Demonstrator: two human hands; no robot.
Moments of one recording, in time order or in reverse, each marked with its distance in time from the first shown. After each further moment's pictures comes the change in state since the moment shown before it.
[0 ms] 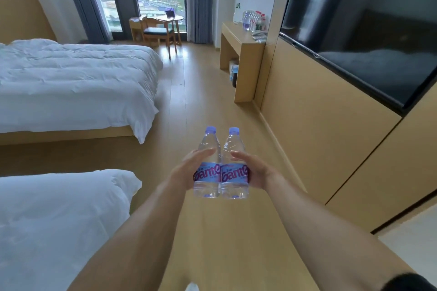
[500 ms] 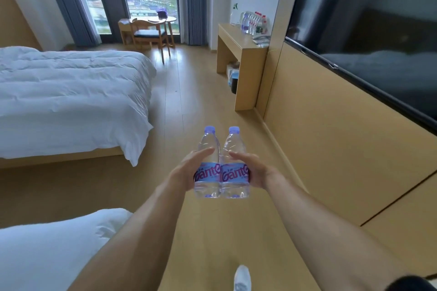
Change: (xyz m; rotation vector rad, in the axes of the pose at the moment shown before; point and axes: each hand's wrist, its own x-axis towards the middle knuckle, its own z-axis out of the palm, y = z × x) left_hand 0.192 0.132 -0.062 -0.004 -0.040 -0.021; right_hand 0.197 -0.129 0.002 0.009 -0.010 -0.043
